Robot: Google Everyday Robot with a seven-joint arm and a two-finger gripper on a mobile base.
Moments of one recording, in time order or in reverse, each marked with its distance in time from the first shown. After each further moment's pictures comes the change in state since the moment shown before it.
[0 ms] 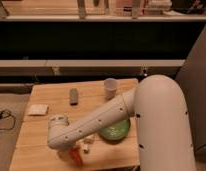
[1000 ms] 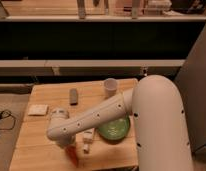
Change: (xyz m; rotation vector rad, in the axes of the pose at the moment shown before) arm 0.015 0.004 -0.001 0.004 -0.076 0.054
